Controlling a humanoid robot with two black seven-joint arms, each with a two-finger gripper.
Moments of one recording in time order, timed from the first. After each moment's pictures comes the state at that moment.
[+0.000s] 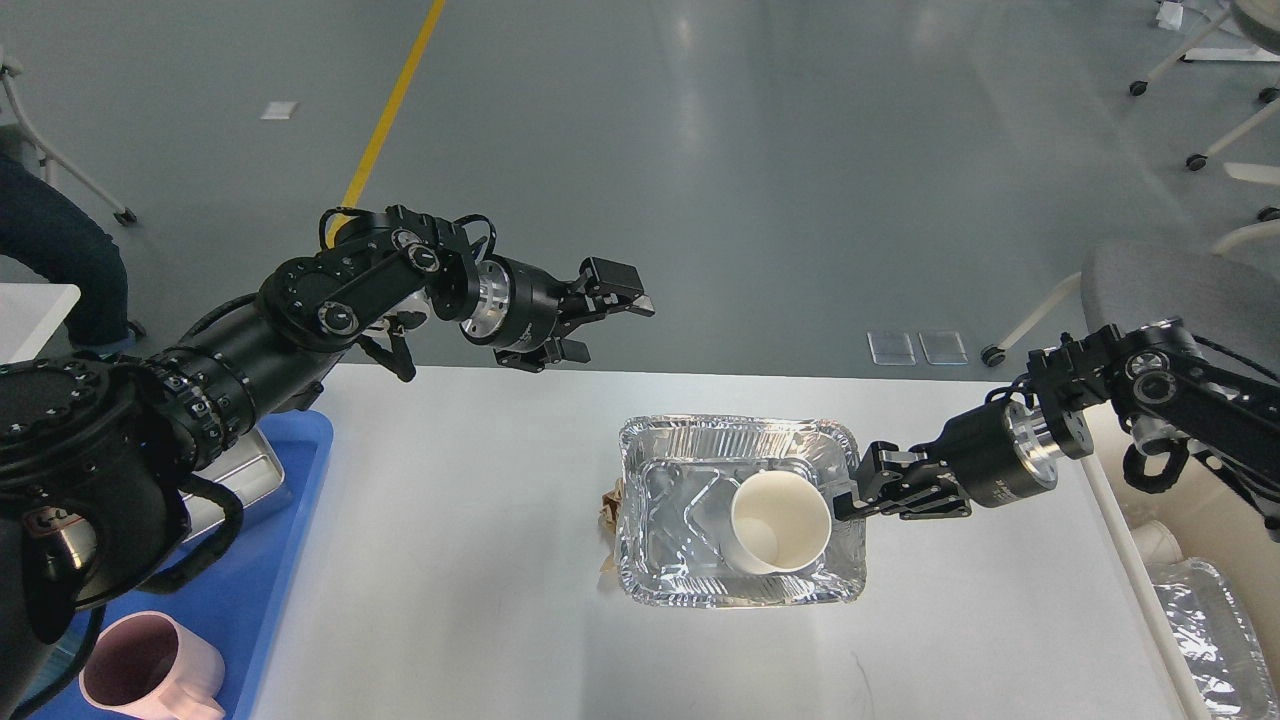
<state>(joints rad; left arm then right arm) -1.24 0.01 -0.16 -0.44 0.61 -0.70 0.11 0.84 -0.67 0.48 1.27 -0.86 0.96 -0.15</state>
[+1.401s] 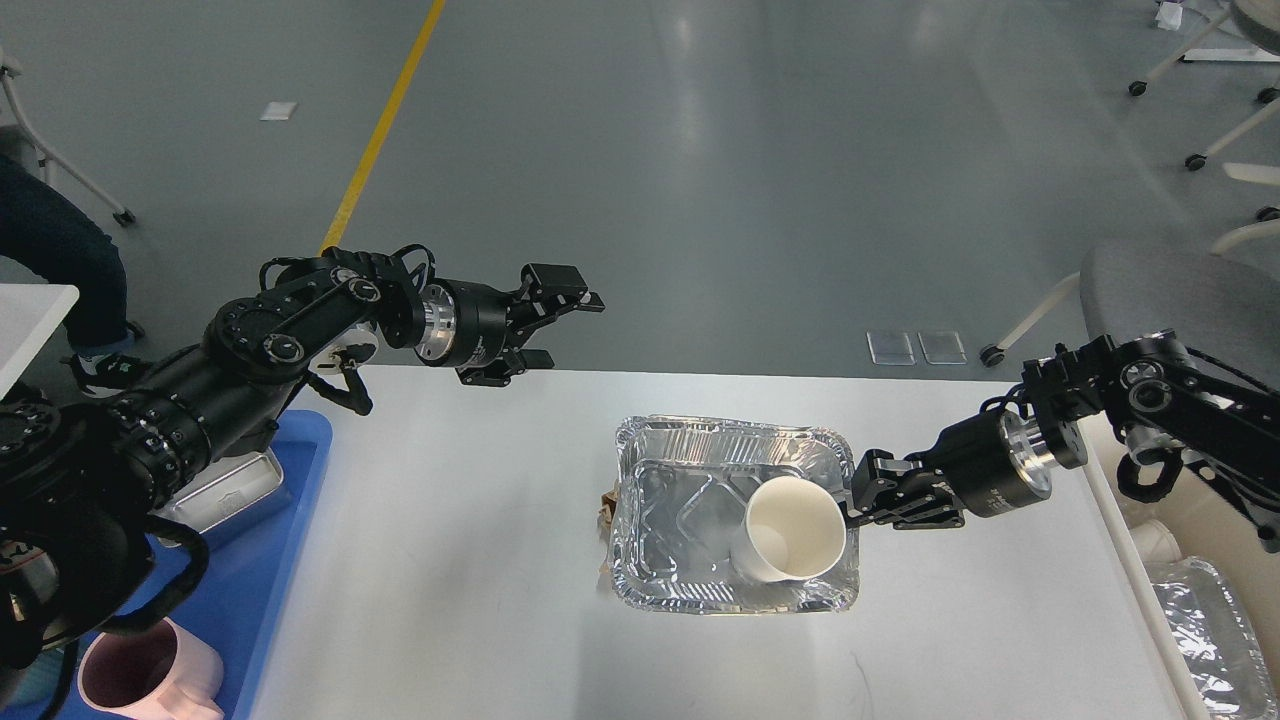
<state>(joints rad) -1.10 0.10 -0.30 -0.44 0.61 -0.66 -0.04 0.82 -0.66 0.49 1.27 -0.85 0.96 -0.15</state>
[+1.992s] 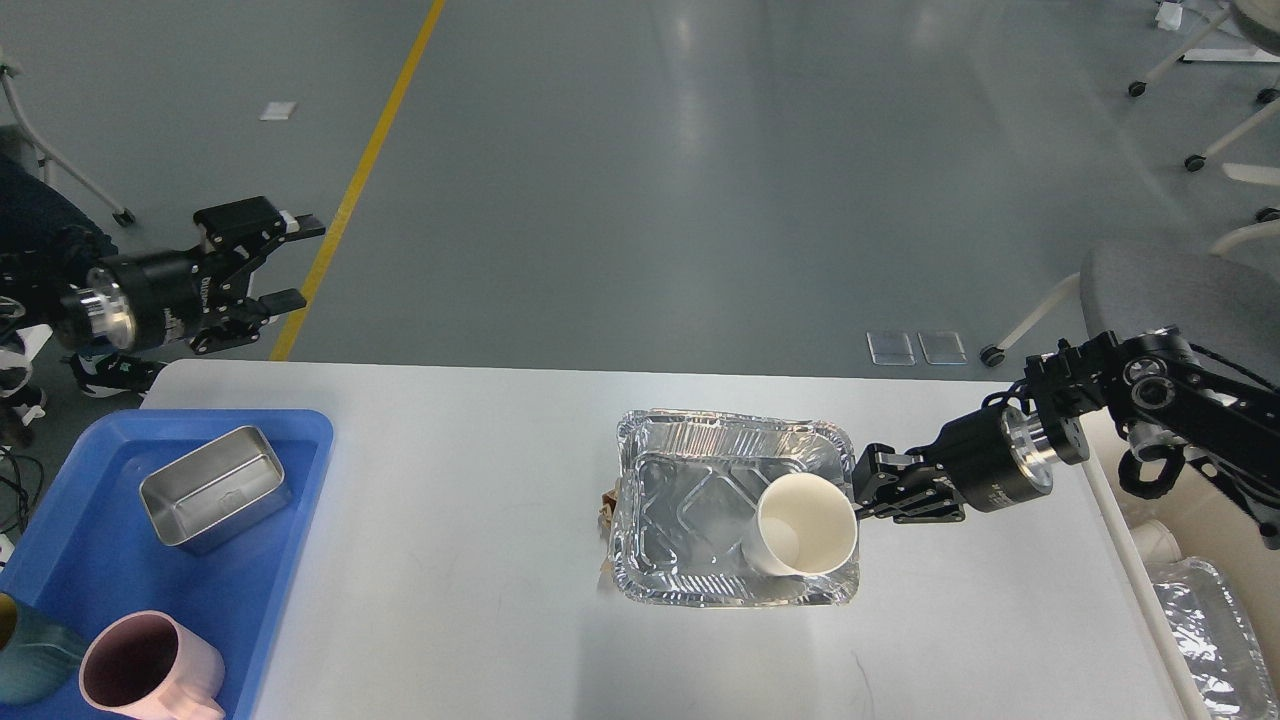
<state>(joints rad) -0.98 0.76 -0.26 -0.66 0.62 -0.71 -0.33 0.82 -0.66 0.50 1.27 -0.86 0.96 -0.15</state>
